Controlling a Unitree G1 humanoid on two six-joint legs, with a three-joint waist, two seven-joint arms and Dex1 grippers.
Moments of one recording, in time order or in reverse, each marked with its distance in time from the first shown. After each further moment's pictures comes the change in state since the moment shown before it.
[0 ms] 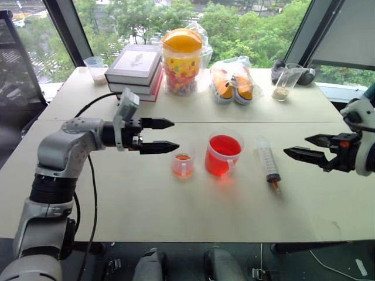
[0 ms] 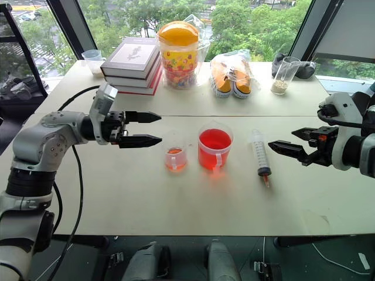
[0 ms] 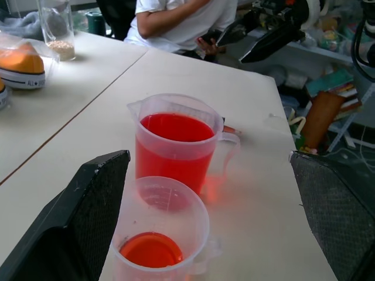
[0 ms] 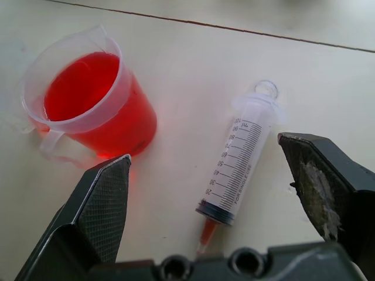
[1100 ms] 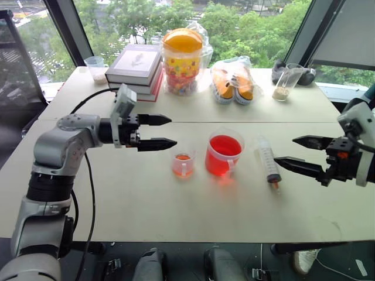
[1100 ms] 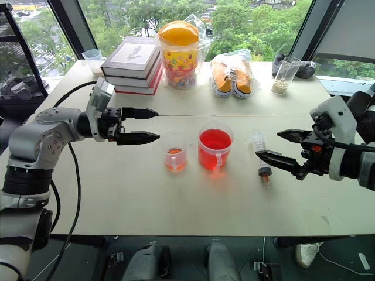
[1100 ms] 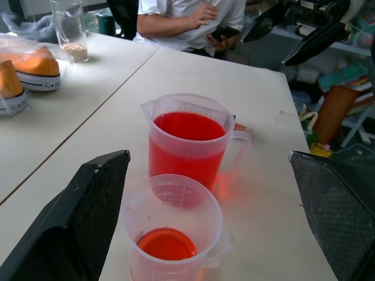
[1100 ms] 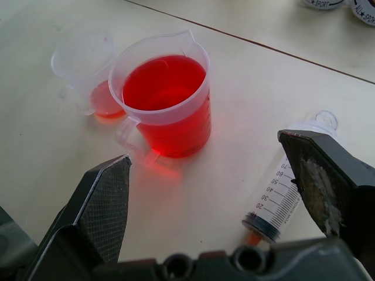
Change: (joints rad) left arm -0.017 0.021 0.017 0.008 0.011 -0.003 -0.001; right arm 0.138 0.047 -0.158 -0.271 0.029 -0.064 0.131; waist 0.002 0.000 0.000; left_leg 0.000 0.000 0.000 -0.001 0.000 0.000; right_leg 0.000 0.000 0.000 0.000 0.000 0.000
